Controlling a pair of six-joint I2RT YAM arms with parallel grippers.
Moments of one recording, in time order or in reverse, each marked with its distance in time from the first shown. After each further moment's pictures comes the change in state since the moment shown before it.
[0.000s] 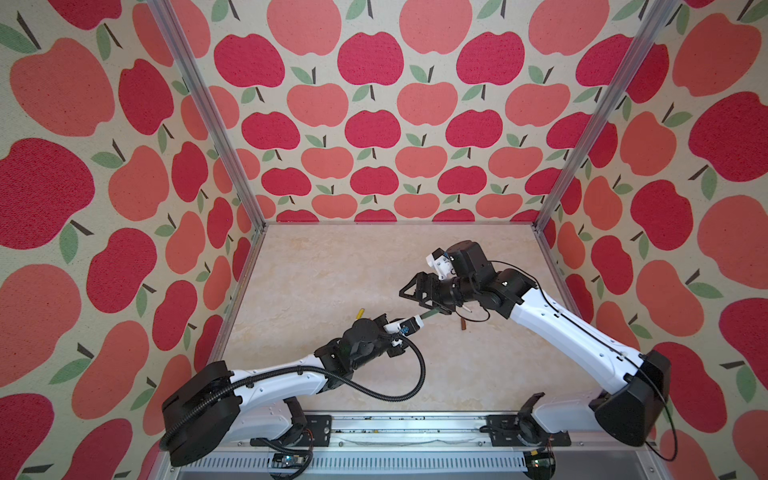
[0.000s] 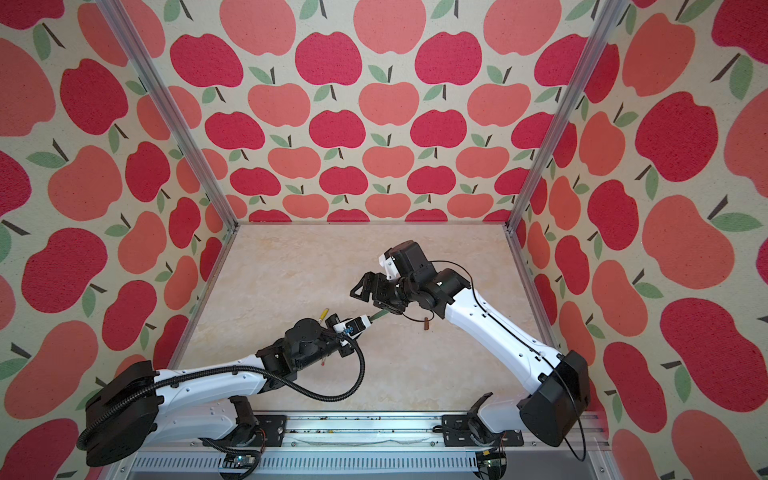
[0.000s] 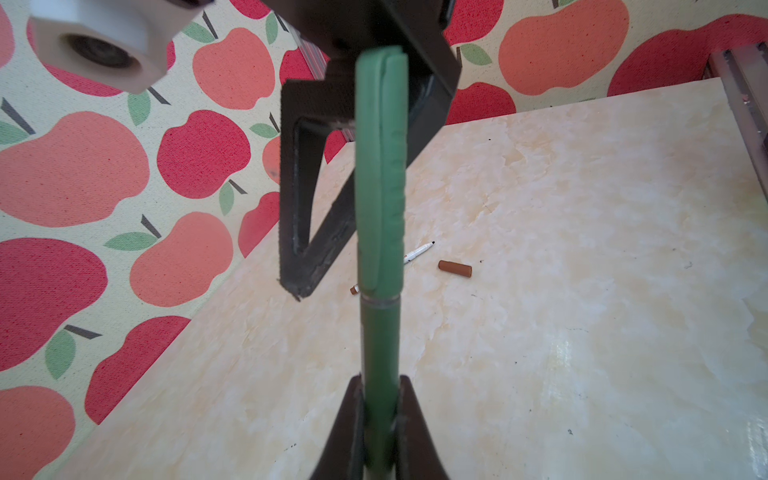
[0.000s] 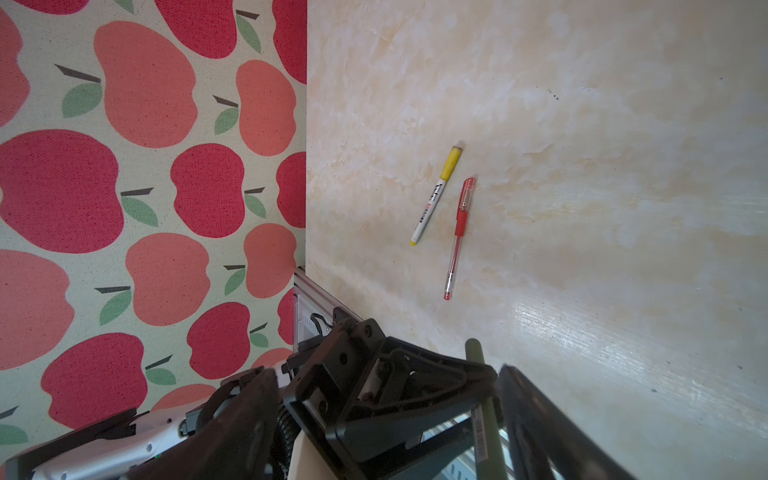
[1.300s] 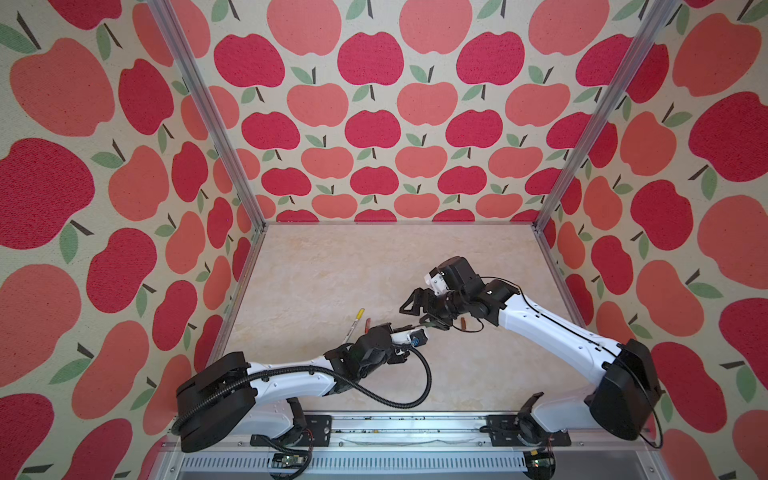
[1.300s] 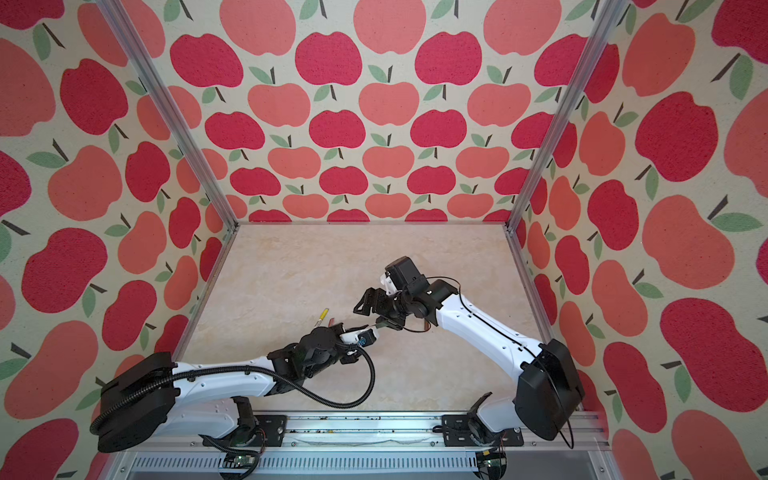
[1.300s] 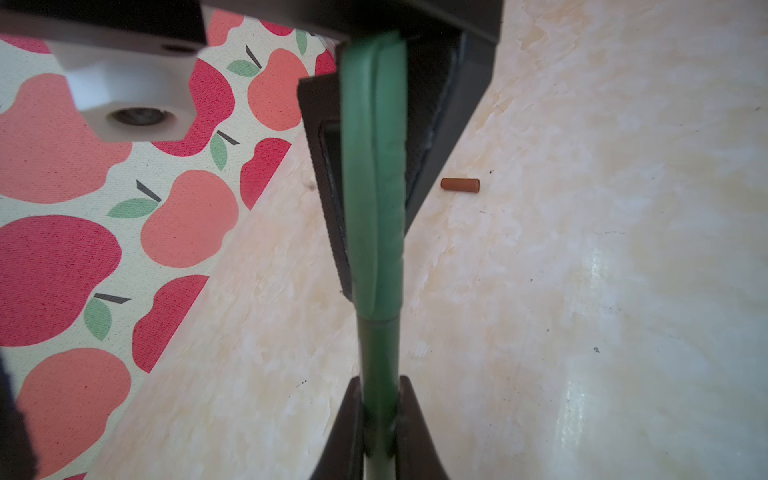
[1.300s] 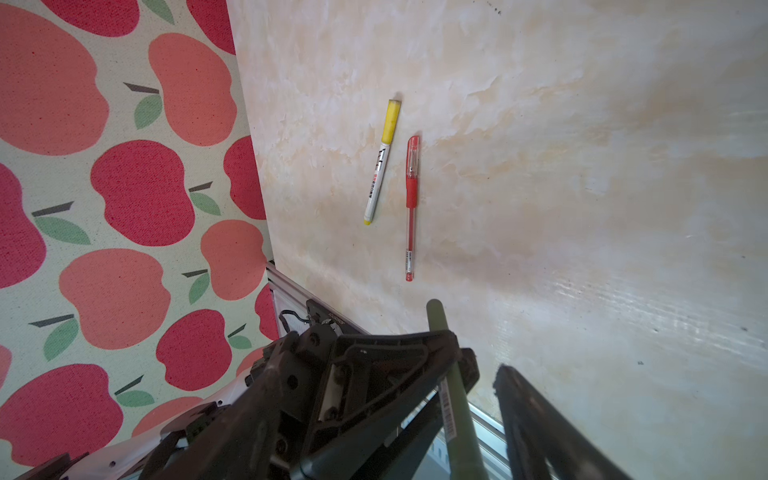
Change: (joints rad) left arm -0.081 0.085 0.002 -0.062 -0.180 0.104; right arm 0.009 0.041 -0.164 0.085 -0.024 0.064
